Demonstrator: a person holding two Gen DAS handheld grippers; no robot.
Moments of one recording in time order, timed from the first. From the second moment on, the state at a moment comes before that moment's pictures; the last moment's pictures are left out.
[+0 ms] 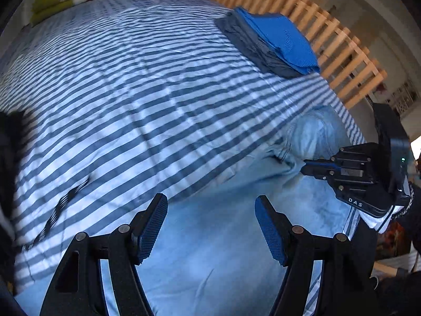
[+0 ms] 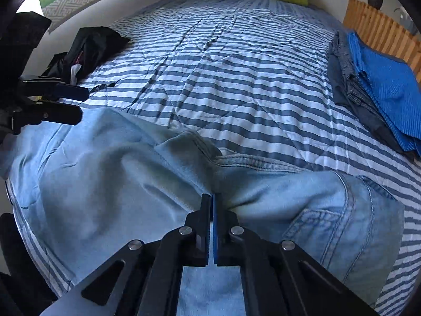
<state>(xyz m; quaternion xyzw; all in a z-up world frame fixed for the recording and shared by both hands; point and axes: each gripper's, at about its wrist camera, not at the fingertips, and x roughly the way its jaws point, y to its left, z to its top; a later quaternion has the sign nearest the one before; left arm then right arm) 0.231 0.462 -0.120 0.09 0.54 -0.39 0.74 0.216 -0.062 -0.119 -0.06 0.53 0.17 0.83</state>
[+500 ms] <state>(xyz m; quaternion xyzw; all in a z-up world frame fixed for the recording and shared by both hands) 0.203 0.459 -0.162 0.10 0.55 -0.41 0.72 0.226 -0.068 -0.108 -0.07 0.56 0.17 0.81</state>
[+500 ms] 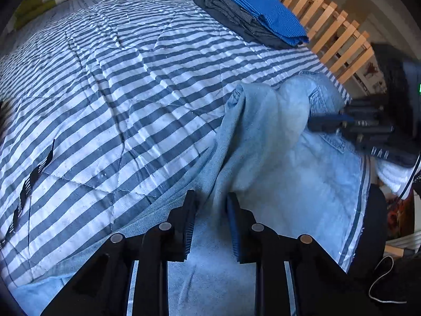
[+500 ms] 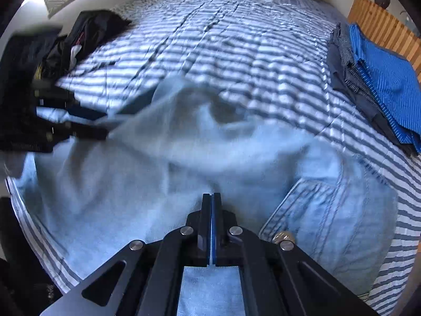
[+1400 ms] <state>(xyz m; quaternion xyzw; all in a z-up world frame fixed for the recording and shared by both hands) 0.222 0.483 -0.132 0.12 0.48 -0.39 0.77 0.283 0.003 -0.102 -0.14 0.58 0.21 0.77</state>
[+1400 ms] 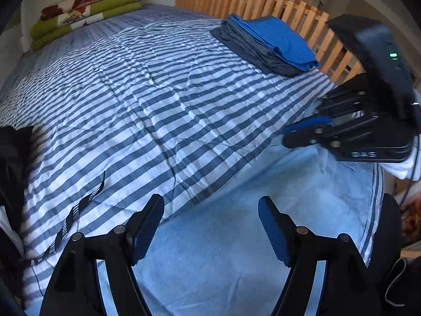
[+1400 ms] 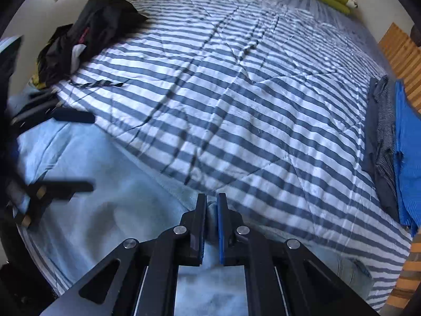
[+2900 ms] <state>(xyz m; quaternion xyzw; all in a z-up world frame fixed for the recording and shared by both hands) 0.151 0.489 -0.129 0.16 0.45 -0.40 0.78 0.289 0.036 -0.125 -0.34 0.56 0.19 0.73</state>
